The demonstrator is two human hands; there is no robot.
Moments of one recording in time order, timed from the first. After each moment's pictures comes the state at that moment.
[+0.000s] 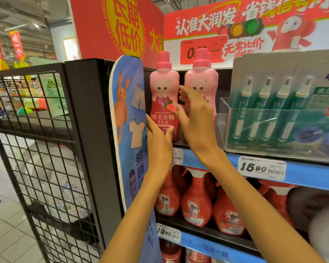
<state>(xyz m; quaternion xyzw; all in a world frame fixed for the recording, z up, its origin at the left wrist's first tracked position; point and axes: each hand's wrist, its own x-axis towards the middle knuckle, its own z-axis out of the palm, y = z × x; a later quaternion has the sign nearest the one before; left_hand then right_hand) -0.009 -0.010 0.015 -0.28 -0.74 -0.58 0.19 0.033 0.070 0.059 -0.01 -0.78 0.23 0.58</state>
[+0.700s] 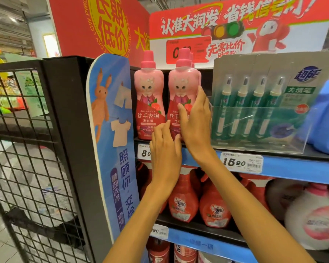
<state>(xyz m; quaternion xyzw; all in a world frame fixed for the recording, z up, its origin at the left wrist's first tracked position) 0.027 0.010 -0.009 -0.38 -0.73 -0.51 0.27 0.050 0.080 0.048 -0.14 -0.76 0.25 0.59</state>
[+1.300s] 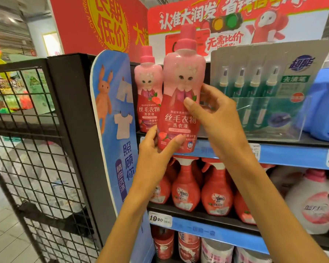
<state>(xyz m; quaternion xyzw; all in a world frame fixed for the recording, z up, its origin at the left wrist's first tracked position) 0.059 -0.053 0.000 -0.42 -0.55 -0.72 -0.01 0.127 0.061 0.056 0.03 -0.68 0.56 0.48</state>
